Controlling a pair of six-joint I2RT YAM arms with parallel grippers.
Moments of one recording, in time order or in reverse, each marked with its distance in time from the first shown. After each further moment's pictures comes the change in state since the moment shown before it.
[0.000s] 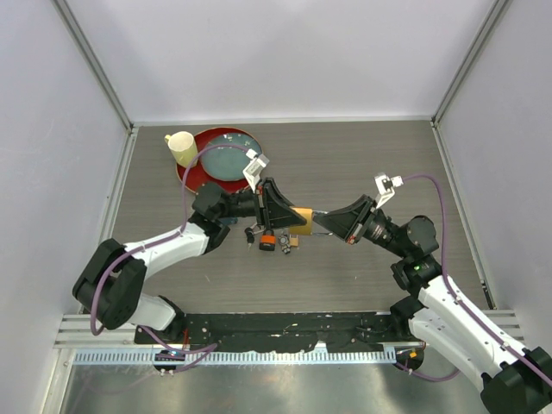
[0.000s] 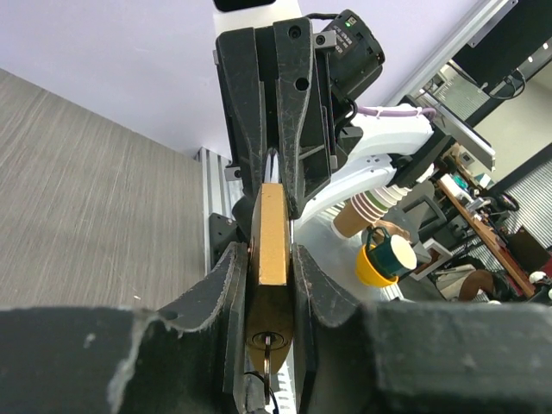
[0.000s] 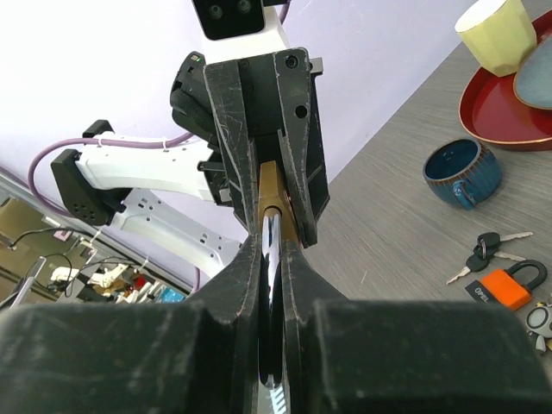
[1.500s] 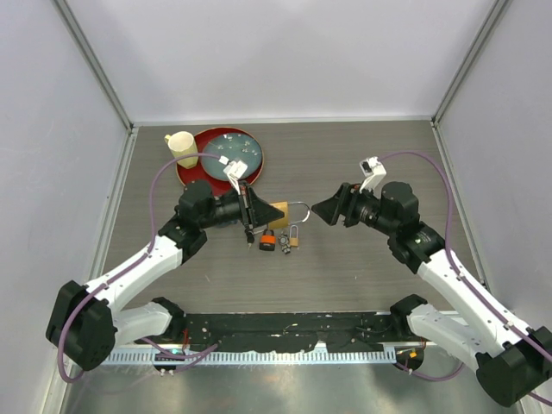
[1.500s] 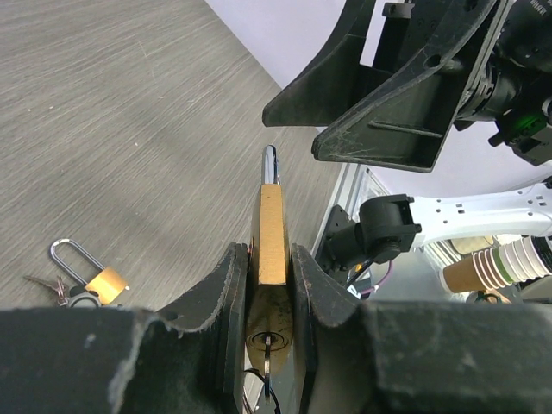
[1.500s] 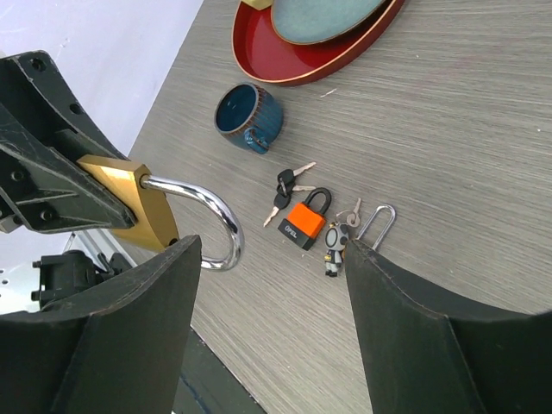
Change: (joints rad) left arm 0.096 -0.283 -0.041 -0.702 -0.307 0.299; right arm 0.003 0.179 0.307 -0.694 0.281 -0.433
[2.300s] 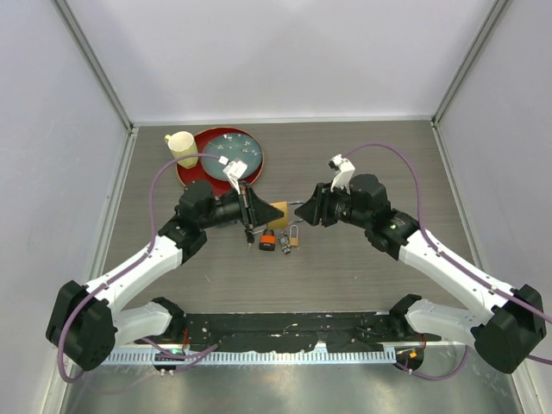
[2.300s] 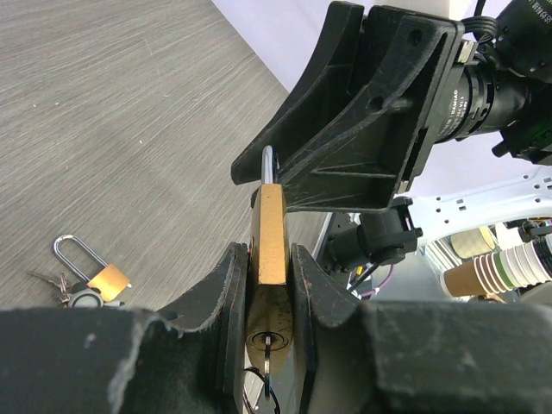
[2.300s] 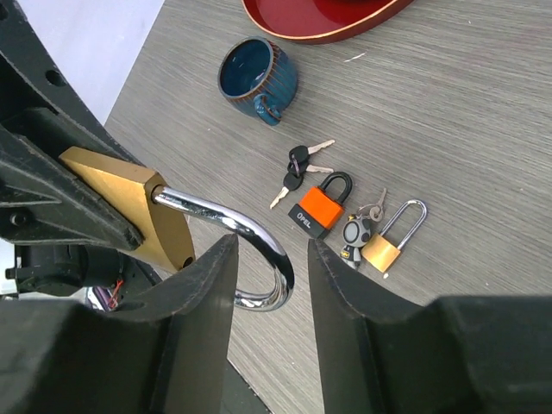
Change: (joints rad) left arm 0.000 0.000 0.000 -0.016 -0.014 -0.003; right arm 0.162 0.211 0.114 -0.010 0.065 -0.046
